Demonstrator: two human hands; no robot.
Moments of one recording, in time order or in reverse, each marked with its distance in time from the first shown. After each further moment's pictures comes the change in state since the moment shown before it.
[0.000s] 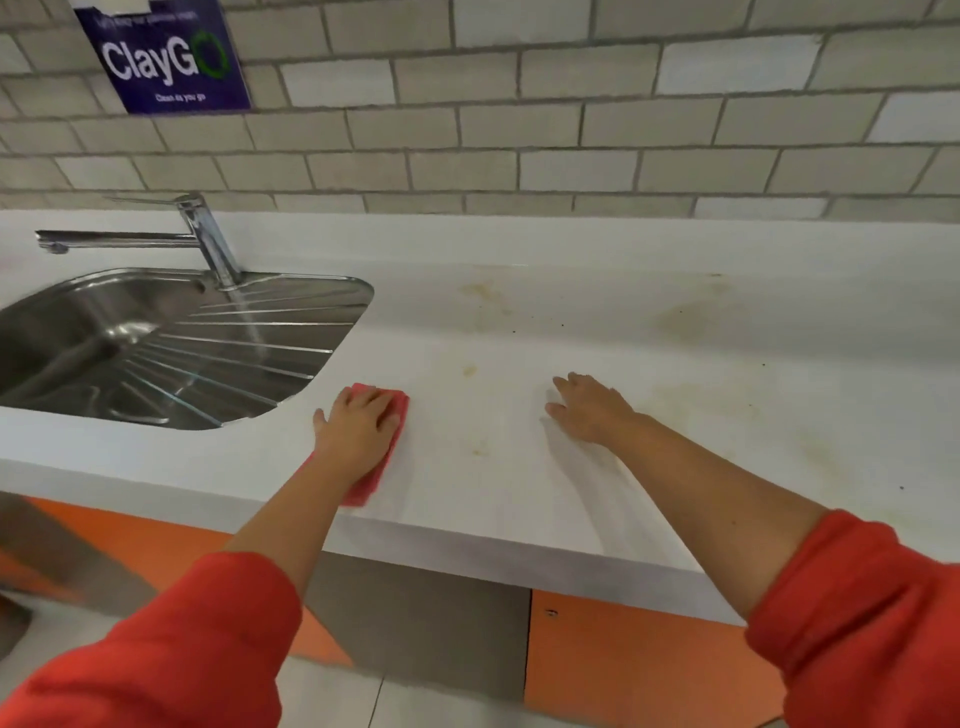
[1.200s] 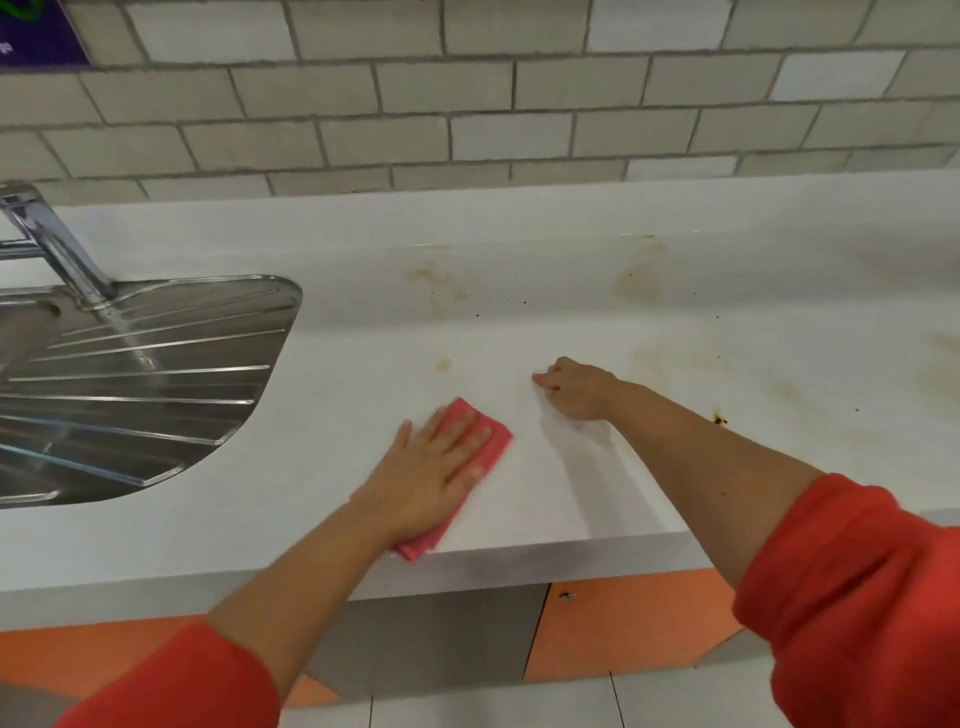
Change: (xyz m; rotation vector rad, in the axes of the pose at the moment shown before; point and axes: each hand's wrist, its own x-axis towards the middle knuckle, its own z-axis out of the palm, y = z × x) left_hand -0.006 0.026 0.022 0.122 -0.256 0.706; right_hand 0.022 -0.009 0.012 -0.004 -0.124 0.153
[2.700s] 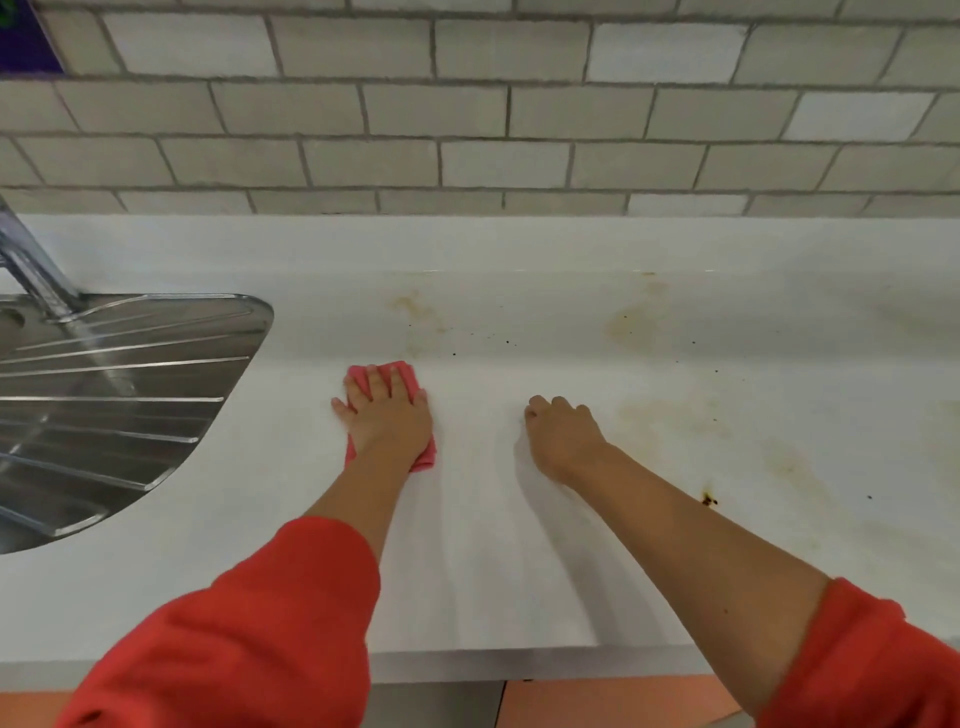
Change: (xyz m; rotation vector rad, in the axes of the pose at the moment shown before) left_hand 0.143 -0.018 -0.019 -0.126 0.095 -0.737; right_hand 0.016 0.010 -0.007 -0.340 0.189 -0.062
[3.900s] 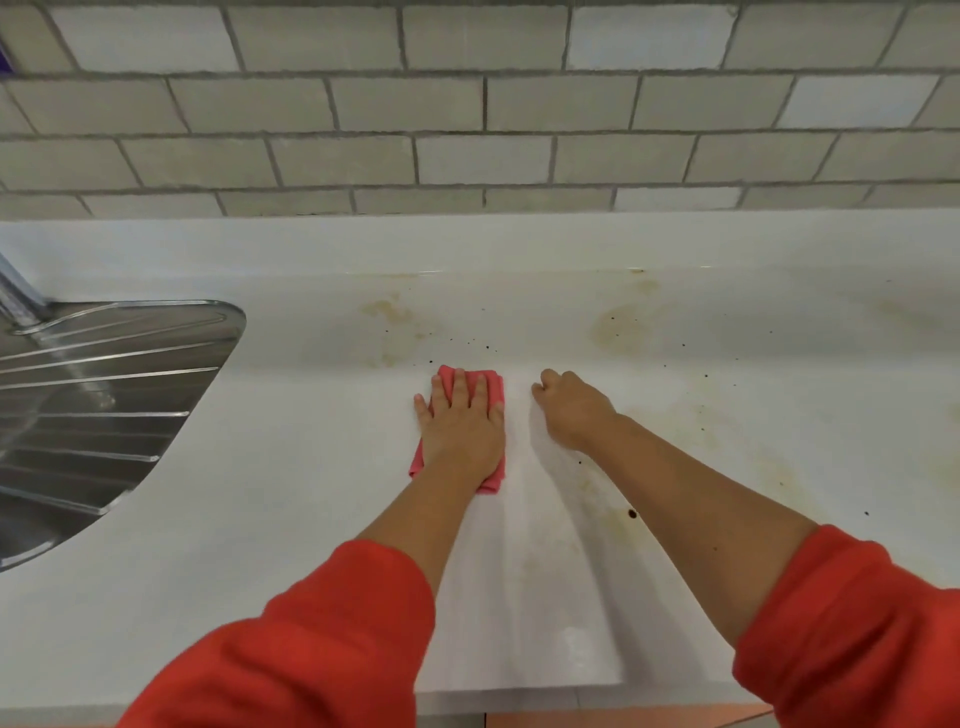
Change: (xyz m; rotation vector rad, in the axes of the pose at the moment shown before) left_hand -0.023 0.090 0.018 -0.004 -0.002 0.289; right_hand 0.034 0.057 -0.003 0.171 -0.008 0.046
